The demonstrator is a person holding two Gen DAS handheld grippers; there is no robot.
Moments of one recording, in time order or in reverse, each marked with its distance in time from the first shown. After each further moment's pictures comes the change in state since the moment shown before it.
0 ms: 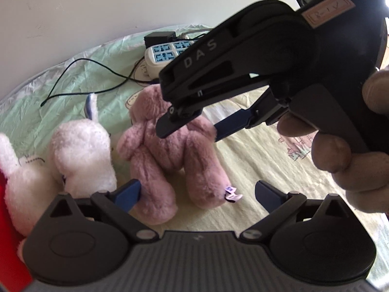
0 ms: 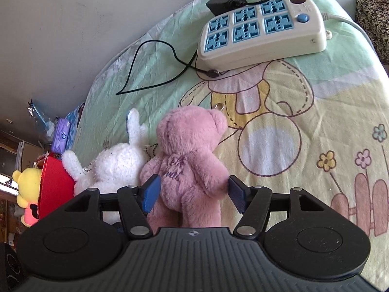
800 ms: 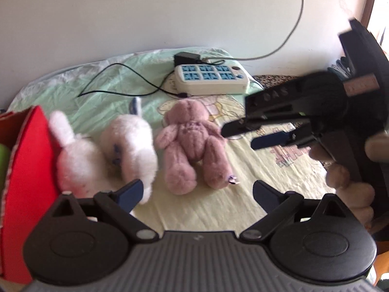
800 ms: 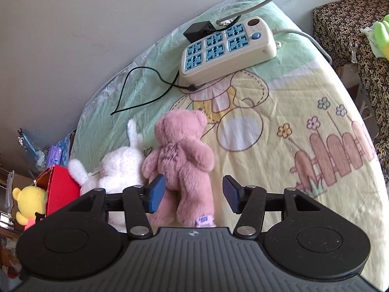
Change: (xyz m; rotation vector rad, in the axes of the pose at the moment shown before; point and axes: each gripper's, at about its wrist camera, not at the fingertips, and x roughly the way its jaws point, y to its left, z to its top) left arm -0.078 0.014 -0.017 -0.134 -0.075 -0.008; right arm -0.056 0.010 -0.043 0.093 -0.173 -0.104
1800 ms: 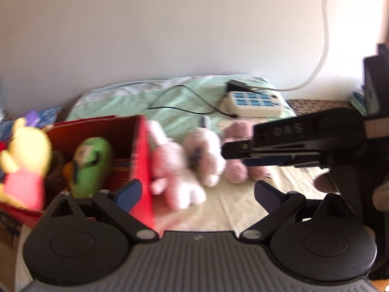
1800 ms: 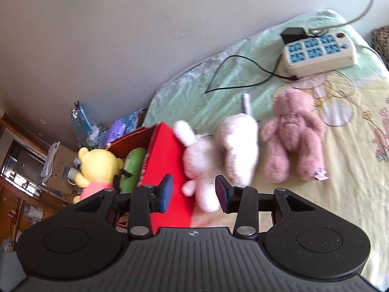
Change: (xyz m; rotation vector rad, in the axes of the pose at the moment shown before) left arm -0.133 0.031 -0.017 -0.071 -0.085 0.169; right arm -0.047 0.107 -0.073 -0.136 -0.023 0.220
